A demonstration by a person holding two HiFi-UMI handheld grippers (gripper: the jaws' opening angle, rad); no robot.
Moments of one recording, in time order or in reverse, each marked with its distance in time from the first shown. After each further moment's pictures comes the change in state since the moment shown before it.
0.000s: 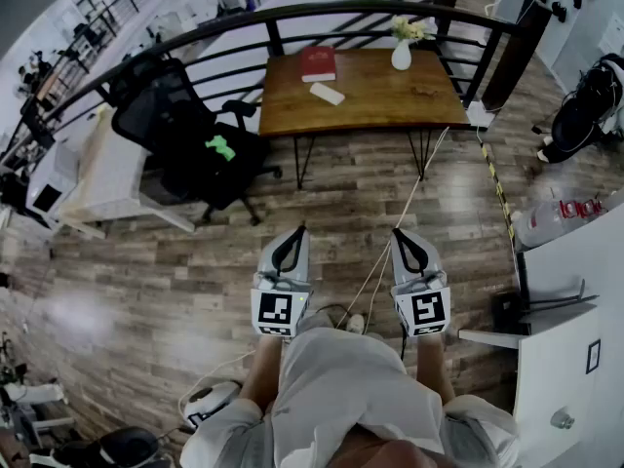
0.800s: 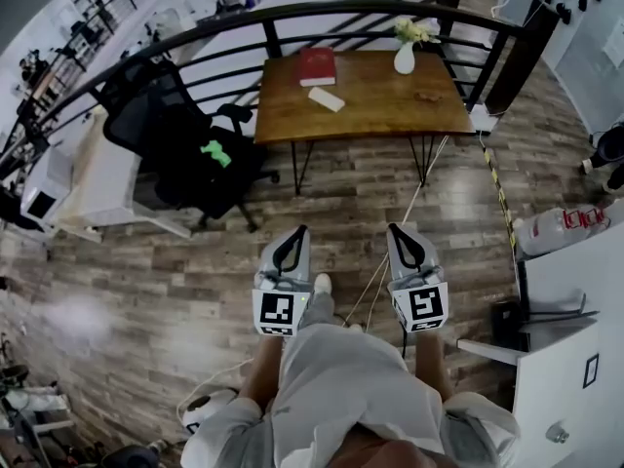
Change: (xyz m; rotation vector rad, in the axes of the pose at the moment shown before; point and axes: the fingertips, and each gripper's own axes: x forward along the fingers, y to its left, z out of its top) left arm 0.075 0.022 0.003 0.007 -0.013 -0.007; right arm 0.074 -0.034 -0.014 0.025 -0.010 0.003
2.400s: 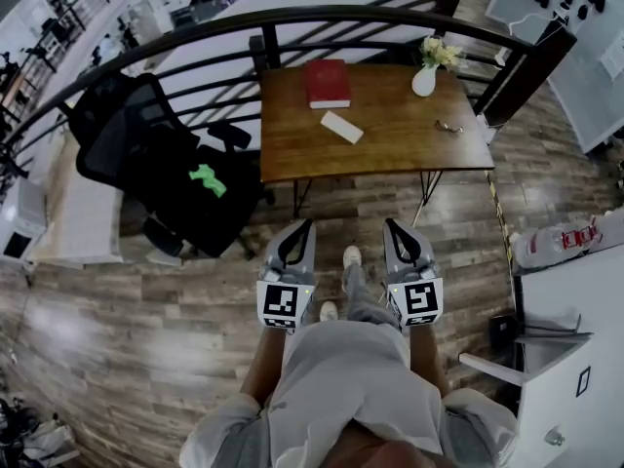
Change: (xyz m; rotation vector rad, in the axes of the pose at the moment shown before) left arm 0.166 0.193 -0.051 -0.113 -0.006 -0.093; right arm 0.255 -0.004 -0.008 -0.013 0.084 -0.082
